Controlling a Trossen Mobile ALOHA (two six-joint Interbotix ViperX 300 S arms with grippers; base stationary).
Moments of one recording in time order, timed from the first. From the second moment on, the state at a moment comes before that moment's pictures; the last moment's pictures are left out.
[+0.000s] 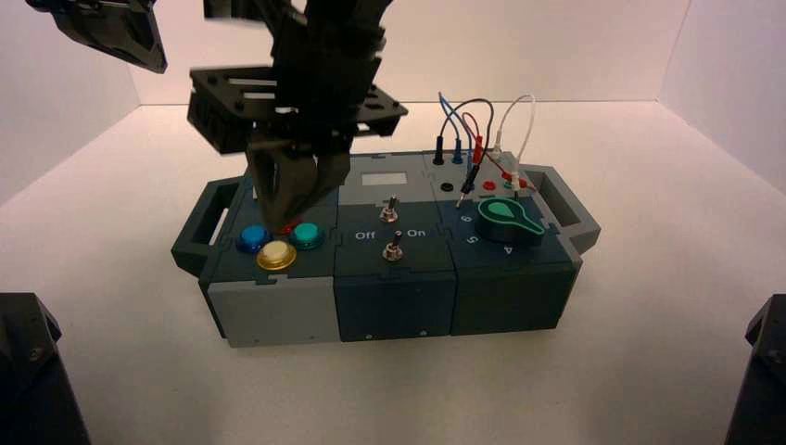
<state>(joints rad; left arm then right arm) -0.25 -0.60 1.01 -0.02 0.58 0.12 1.12 0.12 0.56 0.36 0.54 0.00</state>
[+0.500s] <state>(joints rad) -0.27 -0.60 1.02 -0.03 0.60 0.12 1.12 0.20 0.53 0.36 0.54 -0.01</state>
